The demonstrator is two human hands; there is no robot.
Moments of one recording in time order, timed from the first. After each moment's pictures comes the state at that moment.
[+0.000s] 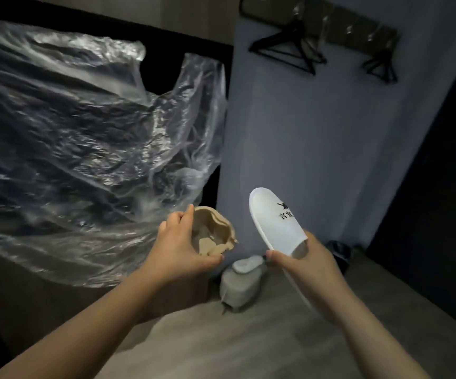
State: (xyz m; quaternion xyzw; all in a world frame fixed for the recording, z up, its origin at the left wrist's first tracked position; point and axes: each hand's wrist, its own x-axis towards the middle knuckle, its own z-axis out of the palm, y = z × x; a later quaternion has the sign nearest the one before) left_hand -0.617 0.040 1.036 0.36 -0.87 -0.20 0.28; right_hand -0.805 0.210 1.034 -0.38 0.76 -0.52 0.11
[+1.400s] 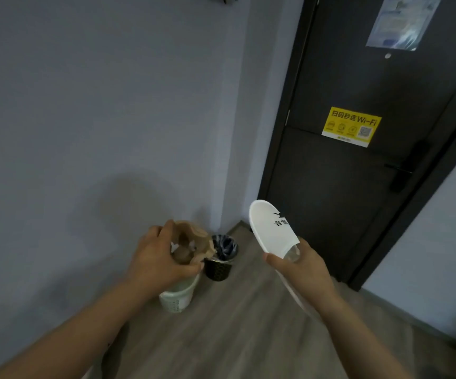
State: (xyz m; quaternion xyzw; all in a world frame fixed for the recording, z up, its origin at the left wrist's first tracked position) left_hand -1.531 -0.028 0.956 0.18 -0.94 -0.27 0.13; right_hand -1.640 0.231 0.954 -0.10 0.89 -0.45 0.02
